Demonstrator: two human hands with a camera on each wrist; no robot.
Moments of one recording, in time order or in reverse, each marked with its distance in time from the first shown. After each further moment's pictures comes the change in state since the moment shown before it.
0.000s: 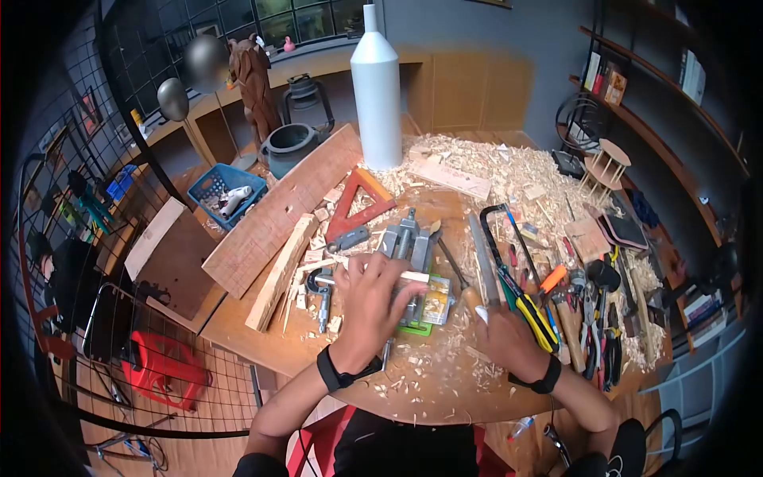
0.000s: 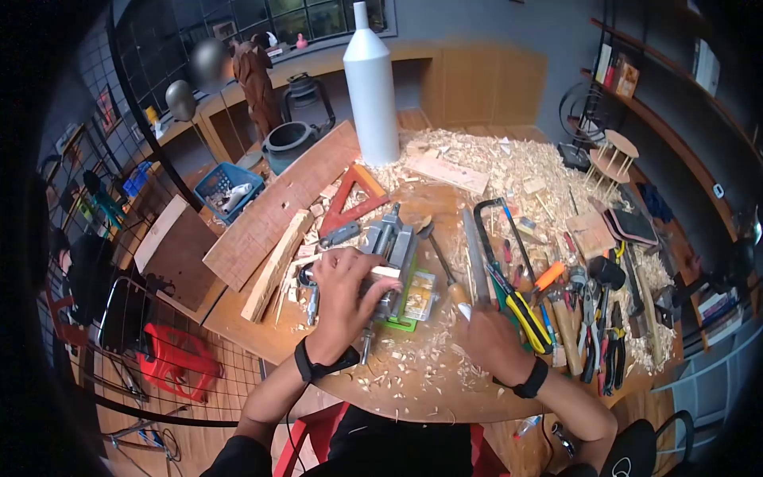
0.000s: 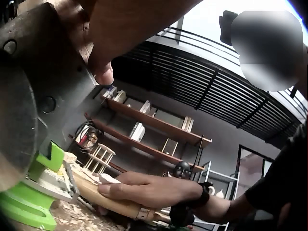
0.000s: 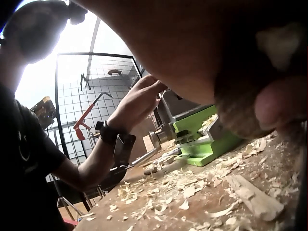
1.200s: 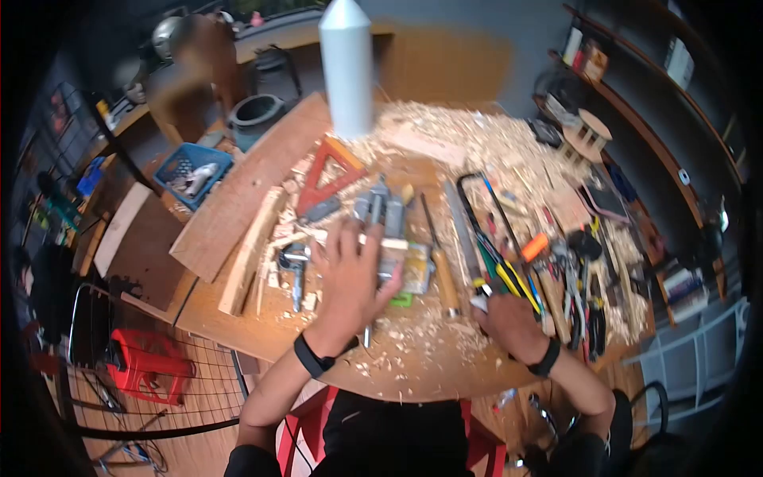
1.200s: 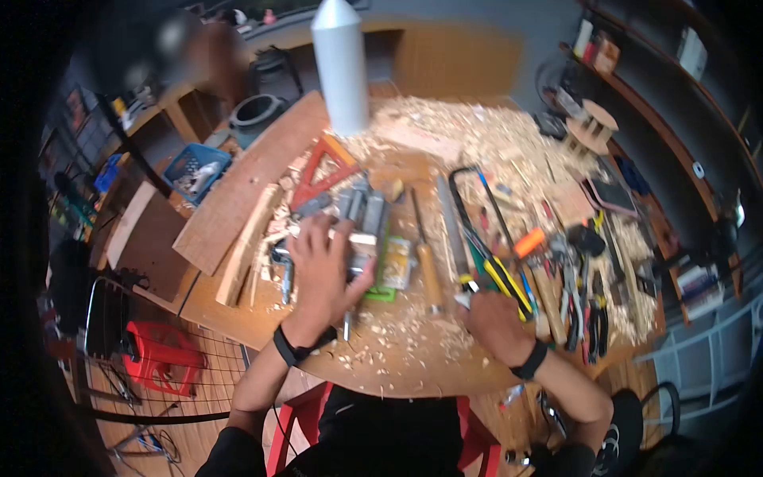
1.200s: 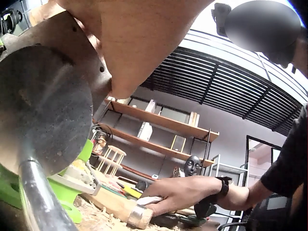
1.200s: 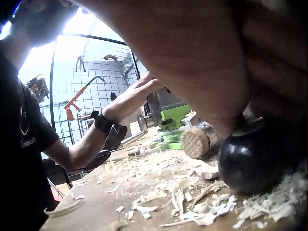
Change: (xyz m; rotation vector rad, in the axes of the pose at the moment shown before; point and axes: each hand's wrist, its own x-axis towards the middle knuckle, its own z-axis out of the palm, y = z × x) left_hand -0.013 -0.007 0.015 0.250 -0.048 0.068; right_hand -0.033 0.022 -0.006 -0.395 -0.075 0.020
